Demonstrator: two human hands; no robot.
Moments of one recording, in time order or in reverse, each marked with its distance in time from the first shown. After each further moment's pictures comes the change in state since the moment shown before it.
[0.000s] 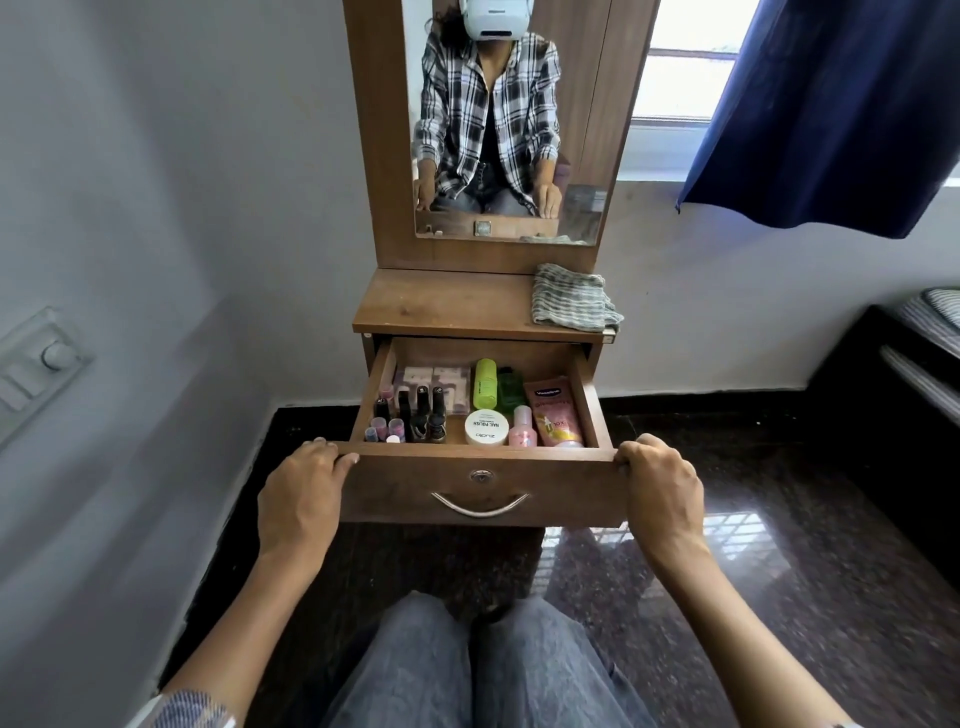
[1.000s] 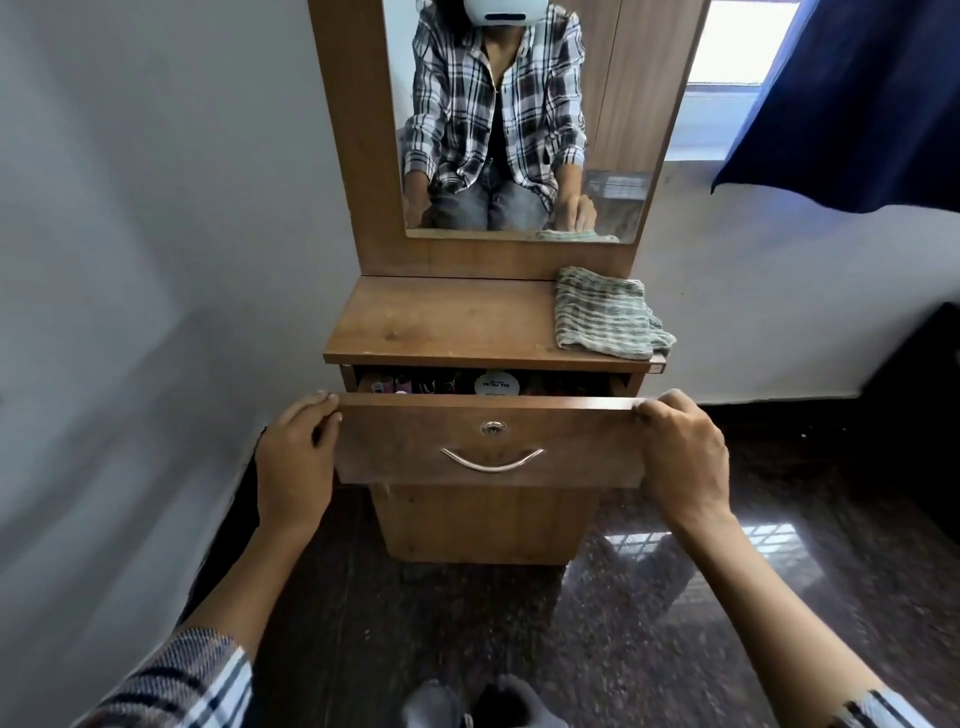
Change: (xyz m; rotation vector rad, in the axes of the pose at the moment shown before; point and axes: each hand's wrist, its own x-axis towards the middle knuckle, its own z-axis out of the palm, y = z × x) left_hand 0.124 0.000 0.079 -0.325 0.256 0.080; right_hand 0.129 -0.007 0.071 0.043 0.166 -0.069
